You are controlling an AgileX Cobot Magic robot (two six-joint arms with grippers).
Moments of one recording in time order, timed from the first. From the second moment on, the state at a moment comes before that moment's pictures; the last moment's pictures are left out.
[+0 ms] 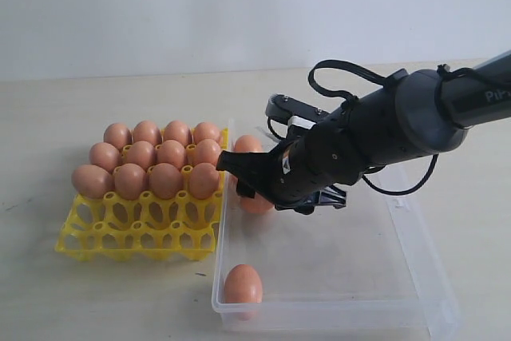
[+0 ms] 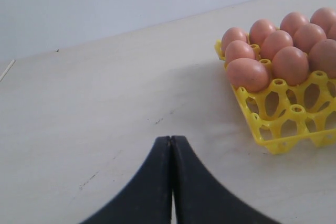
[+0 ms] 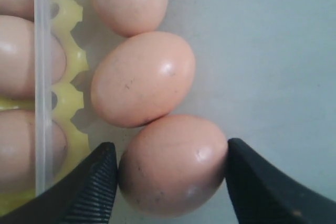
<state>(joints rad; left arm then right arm) -0.01 0.01 0.00 -0.04 0.37 0.21 0.65 1.99 -1.06 -0.10 0.15 0.92</state>
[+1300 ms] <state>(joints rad) -0.01 0.01 0.00 -0.04 0.37 0.21 0.80 1.91 -1.06 0.16 -0.29 -0.31</state>
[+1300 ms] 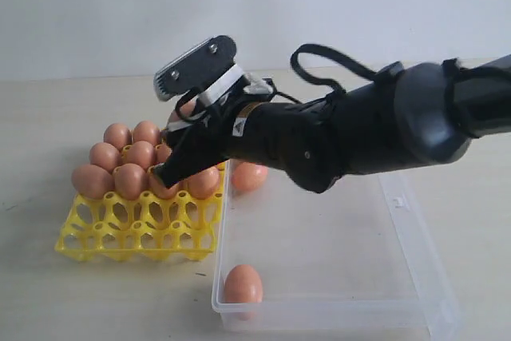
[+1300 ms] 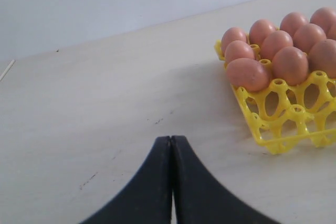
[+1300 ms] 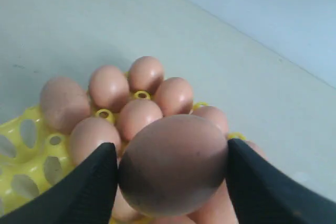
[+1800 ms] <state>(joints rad) -0.01 0.01 0.00 -0.04 0.37 0.21 1.00 2.18 -1.37 0.13 -0.21 -0.40</state>
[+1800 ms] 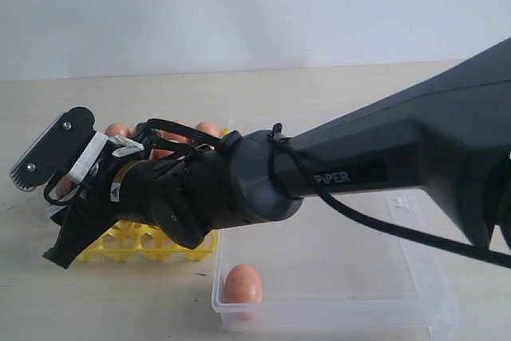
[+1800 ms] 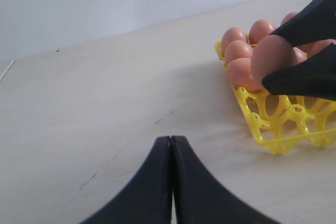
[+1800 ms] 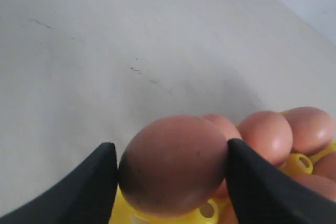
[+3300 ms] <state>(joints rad) -0.01 0.01 0.00 -0.04 0.37 0.21 1.00 2.25 -1.47 0.15 -0.02 -0.52</state>
